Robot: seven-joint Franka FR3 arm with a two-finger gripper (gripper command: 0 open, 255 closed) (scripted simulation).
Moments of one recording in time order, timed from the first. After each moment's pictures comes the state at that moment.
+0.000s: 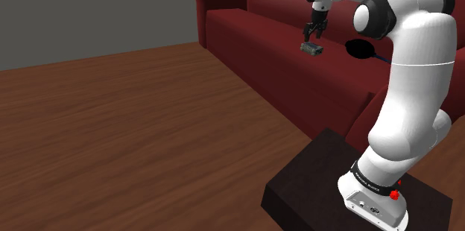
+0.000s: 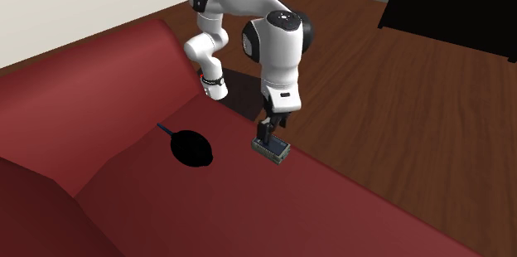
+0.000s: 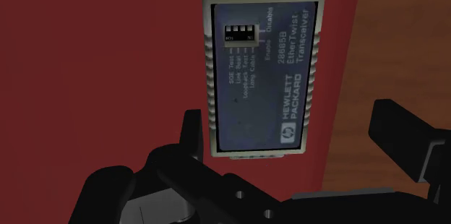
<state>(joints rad) -0.26 0.38 -0.48 -1.39 0.14 1.81 -0.55</state>
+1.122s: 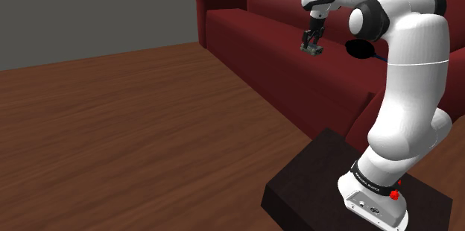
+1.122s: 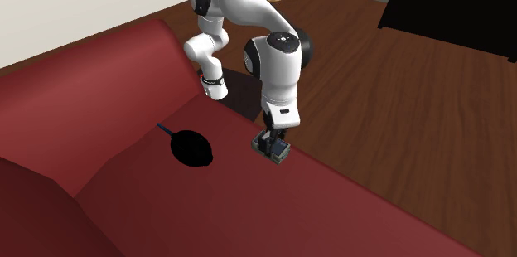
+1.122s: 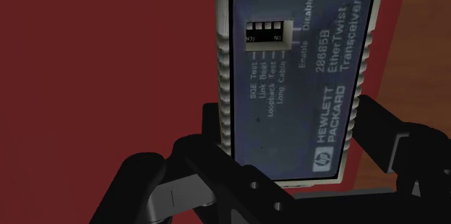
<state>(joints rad) -0.27 0.43 -0.47 -1.42 0.16 1.89 -0.56</state>
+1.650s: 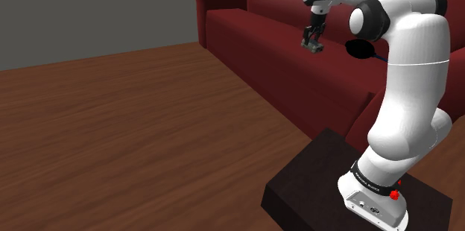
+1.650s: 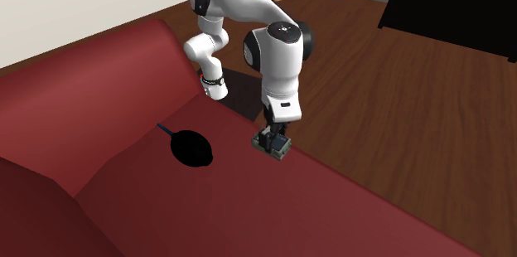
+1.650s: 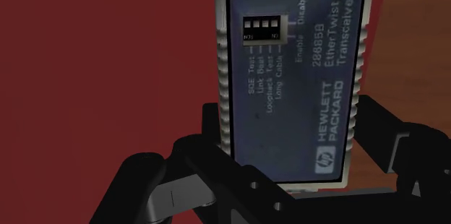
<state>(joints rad) -0.28 0.43 -0.48 -1.37 0.16 1.84 -0.56</state>
